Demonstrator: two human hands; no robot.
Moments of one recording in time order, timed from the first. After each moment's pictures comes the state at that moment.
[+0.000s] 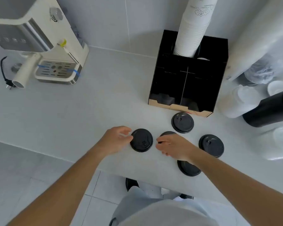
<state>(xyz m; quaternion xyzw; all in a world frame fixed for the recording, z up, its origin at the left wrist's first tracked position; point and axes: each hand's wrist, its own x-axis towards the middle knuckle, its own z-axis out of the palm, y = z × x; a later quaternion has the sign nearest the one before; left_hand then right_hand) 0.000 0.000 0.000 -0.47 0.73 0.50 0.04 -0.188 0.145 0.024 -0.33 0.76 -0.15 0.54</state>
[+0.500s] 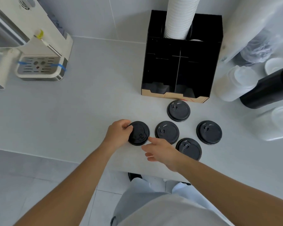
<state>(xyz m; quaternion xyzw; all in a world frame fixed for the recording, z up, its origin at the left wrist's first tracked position) -0.032 0.021 -0.026 -0.52 0.71 0.48 0.01 -0.140 0.162 -0.009 -0.10 0.69 -0.32 0.65</state>
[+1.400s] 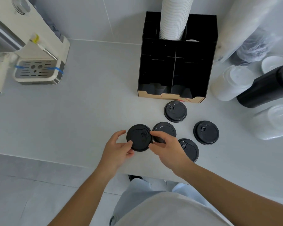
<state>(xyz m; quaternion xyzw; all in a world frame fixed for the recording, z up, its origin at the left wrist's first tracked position) -0.003 0.074 -0.013 -0.58 0.48 0.65 -0.09 -0.150 0.189 -0.002 -0.13 0.72 -0.42 0.54</state>
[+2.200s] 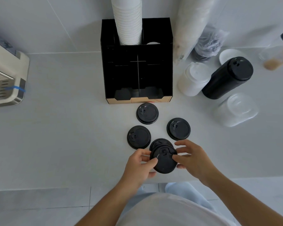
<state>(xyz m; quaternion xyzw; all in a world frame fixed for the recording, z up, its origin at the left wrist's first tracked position) -0.083 0.167 -0.012 -0.50 0.50 0.71 0.06 -0.224 0.301 -0.004 -0.04 0.80 -0.40 0.45</state>
